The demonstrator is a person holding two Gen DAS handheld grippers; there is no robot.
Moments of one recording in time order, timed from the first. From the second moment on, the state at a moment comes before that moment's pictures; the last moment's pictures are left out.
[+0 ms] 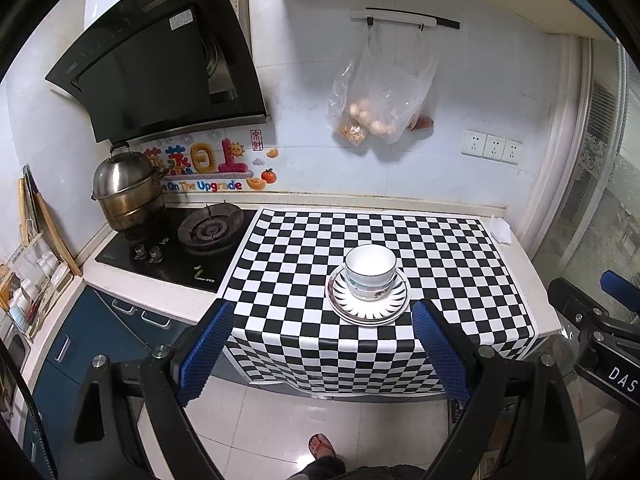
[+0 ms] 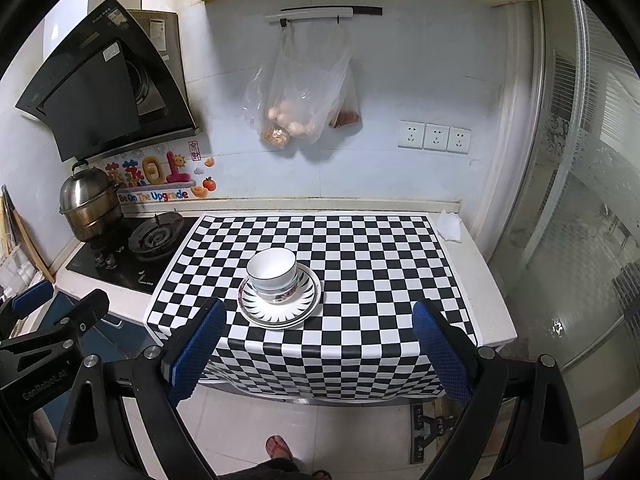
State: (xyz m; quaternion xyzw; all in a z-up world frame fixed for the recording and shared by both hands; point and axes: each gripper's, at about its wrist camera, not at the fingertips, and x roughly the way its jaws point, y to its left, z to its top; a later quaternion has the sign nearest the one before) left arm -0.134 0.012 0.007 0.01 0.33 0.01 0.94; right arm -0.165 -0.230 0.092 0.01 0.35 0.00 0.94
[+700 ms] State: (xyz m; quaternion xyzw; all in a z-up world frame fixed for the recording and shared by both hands) left arm -0.150 0.010 0.008 0.01 0.31 0.01 0.95; right arm -0.184 -0.227 0.100 0.01 0.35 -0.01 0.94
